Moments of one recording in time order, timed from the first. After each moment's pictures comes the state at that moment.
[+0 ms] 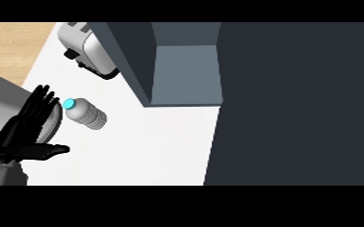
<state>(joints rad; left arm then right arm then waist) -0.12 0.30 0.37 -1.13 0.20 -0.43 -0.19 0.16 -0.10 0.51 -2.48 0.07 -0.11 0.36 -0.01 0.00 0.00</state>
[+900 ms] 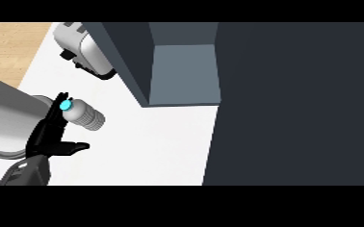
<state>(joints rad) -0.37 0.34 0.37 -0.43 0.03 -0.43 -0.68 0.12 -0.15 0.52 -2.48 0.08 -0.16 0.36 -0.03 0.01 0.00</state>
